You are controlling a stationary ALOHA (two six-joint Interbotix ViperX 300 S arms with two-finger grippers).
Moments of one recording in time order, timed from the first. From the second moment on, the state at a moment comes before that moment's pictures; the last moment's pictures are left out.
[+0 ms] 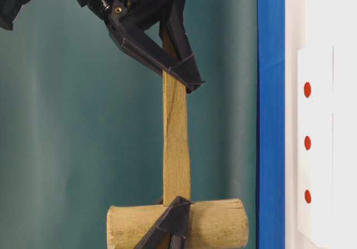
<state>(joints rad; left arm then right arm) 0.04 -0.34 0.95 -0.01 -0.29 0.11 0.01 -0.24 0.74 1.14 -0.09 -1.08</state>
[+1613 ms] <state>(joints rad) 0.00 -0.35 0.89 -0.02 -0.26 -1.11 0.02 -0.23 0.73 1.14 -0.14 -1.08</state>
